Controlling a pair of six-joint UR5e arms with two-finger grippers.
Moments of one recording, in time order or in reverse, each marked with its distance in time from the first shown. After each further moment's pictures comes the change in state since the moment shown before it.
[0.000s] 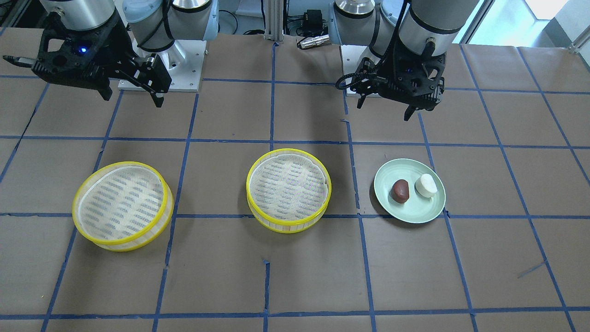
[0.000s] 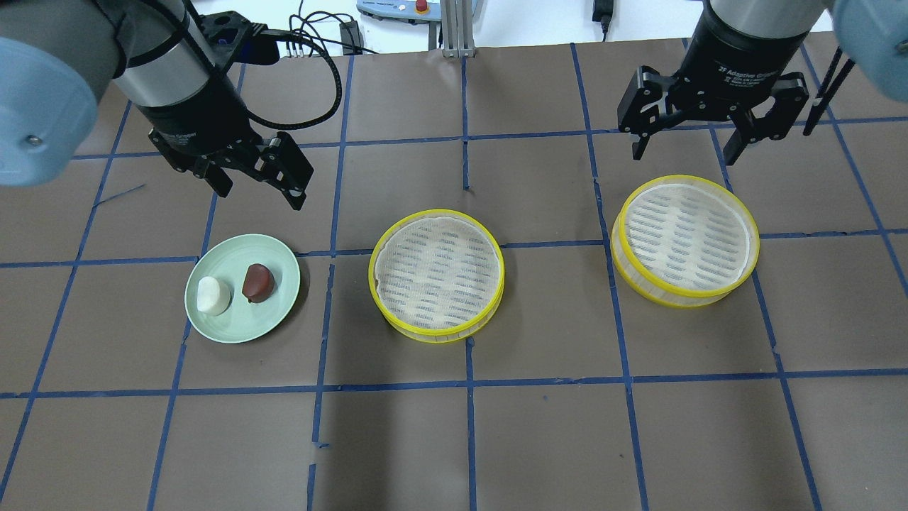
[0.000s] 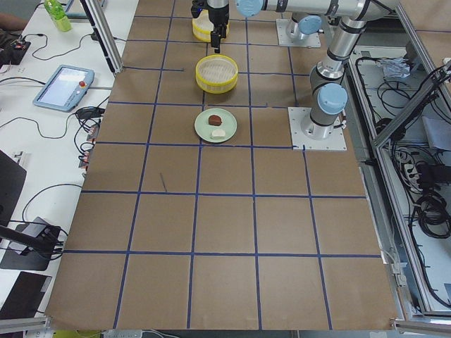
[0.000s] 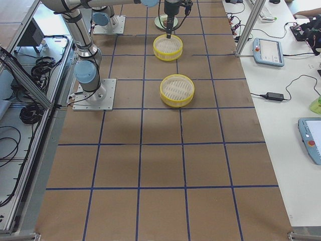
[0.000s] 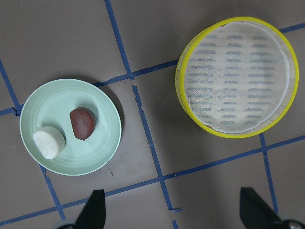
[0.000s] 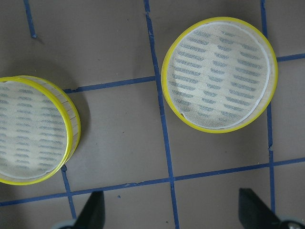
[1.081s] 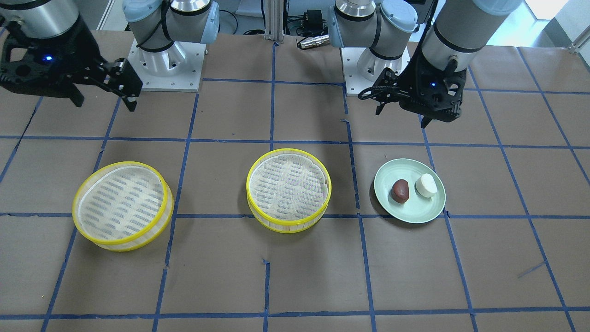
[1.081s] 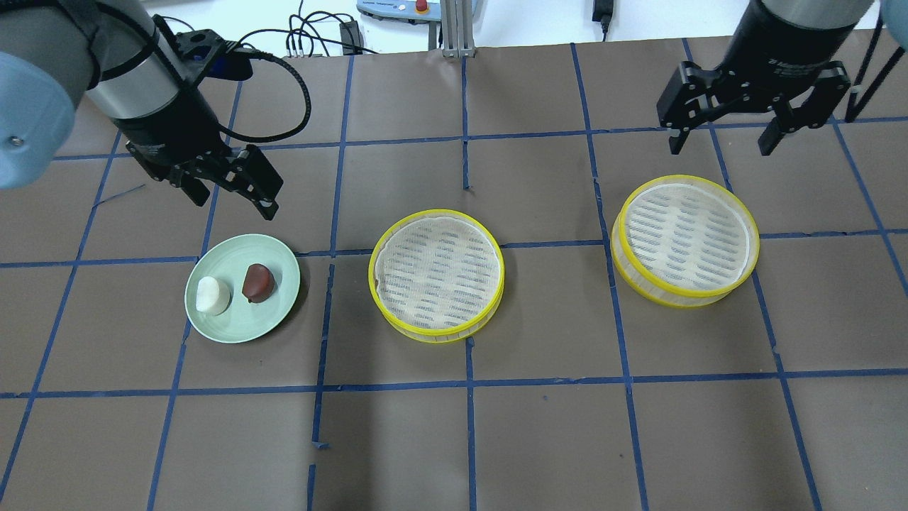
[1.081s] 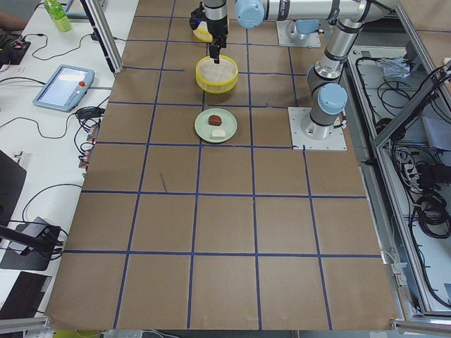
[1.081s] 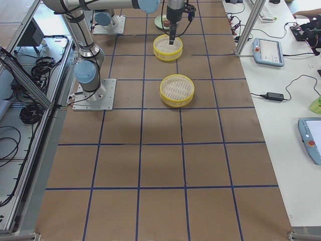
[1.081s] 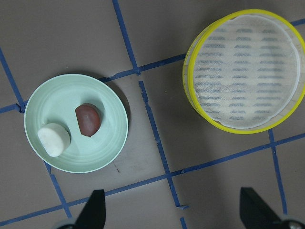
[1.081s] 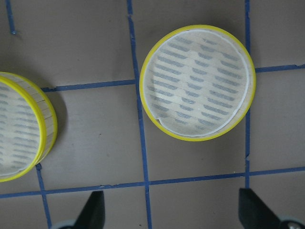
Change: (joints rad) left arm 0.125 0.000 -0.062 0.004 0.007 0.140; right arm -0.142 0.004 0.007 0.018 -0.002 -0.198
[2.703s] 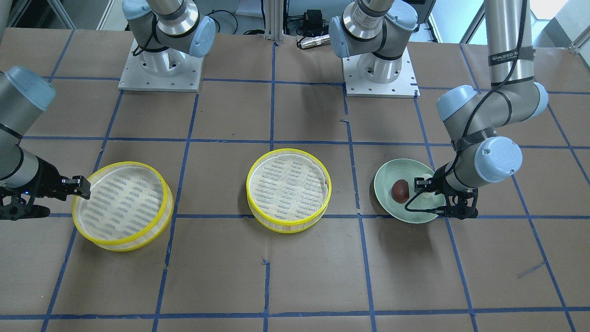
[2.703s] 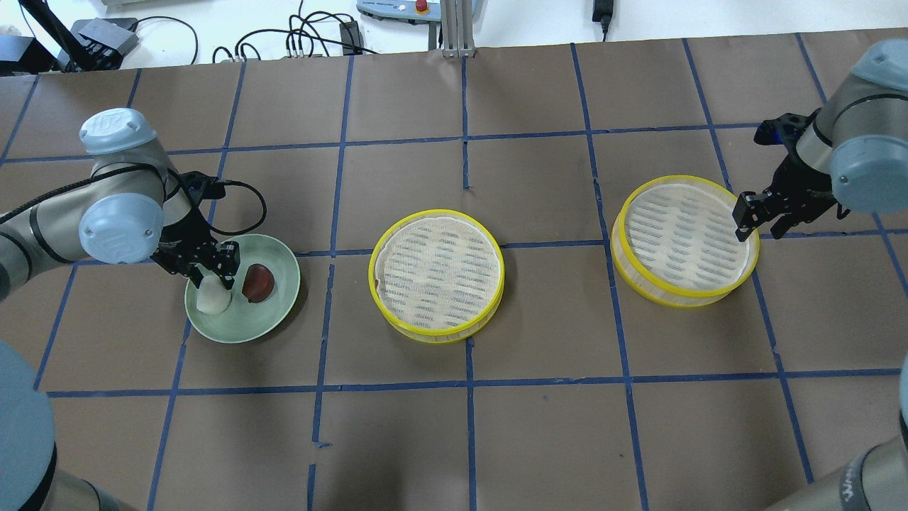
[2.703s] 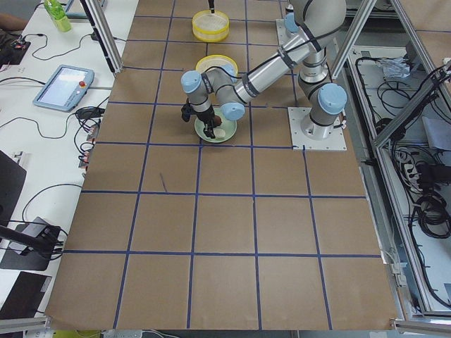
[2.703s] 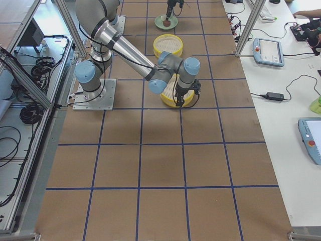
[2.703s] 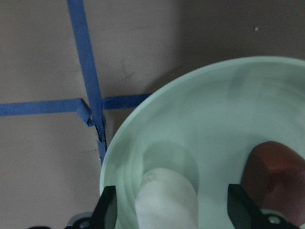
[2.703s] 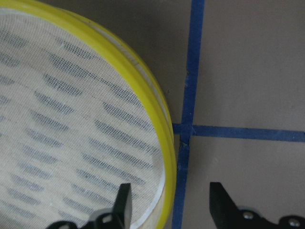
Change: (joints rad) left arm 0.223 -0.367 -0.286 0.537 0.157 -0.033; right arm -0.302 0.347 0.341 -0.600 -0.007 -0.442
